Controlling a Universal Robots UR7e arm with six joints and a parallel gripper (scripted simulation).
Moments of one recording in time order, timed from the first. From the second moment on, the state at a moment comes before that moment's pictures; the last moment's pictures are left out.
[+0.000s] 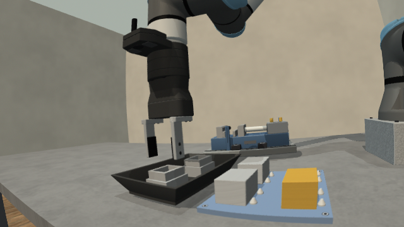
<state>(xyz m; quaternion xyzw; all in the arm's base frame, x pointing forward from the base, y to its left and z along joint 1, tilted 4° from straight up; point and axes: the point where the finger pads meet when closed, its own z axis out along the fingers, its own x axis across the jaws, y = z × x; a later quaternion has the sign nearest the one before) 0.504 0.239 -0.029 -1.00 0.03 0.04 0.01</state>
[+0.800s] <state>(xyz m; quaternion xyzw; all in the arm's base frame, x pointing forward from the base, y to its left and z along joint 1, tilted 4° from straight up) 0.511 0.236 0.073 -1.00 0.03 0.04 0.01</state>
